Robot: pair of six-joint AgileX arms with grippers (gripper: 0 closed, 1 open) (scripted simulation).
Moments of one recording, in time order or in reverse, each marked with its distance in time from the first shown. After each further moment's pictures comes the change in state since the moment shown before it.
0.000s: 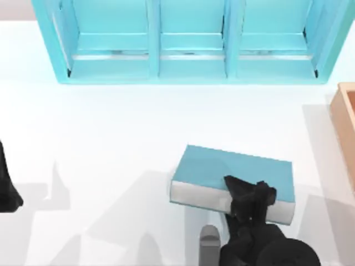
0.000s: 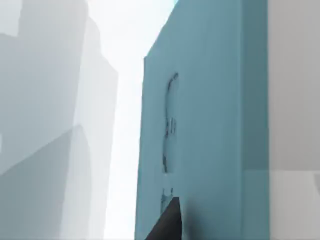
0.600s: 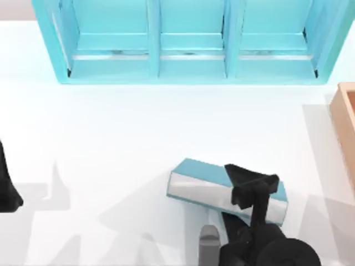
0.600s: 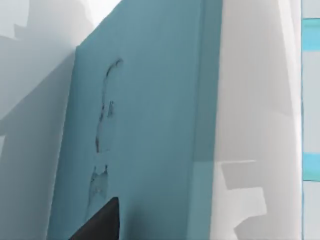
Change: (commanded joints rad) left arm 0.000 0.000 0.000 0.000 0.000 0.000; right arm 0.000 0.000 0.000 0.000 0.000 0.000
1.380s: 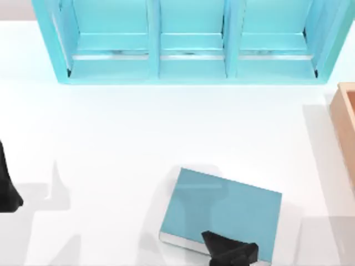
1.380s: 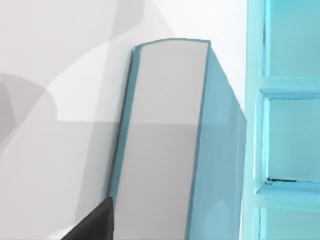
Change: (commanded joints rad) left arm 0.000 0.000 0.000 0.000 0.000 0.000; right arm 0.381 -0.008 0.092 -0.466 0.209 0.437
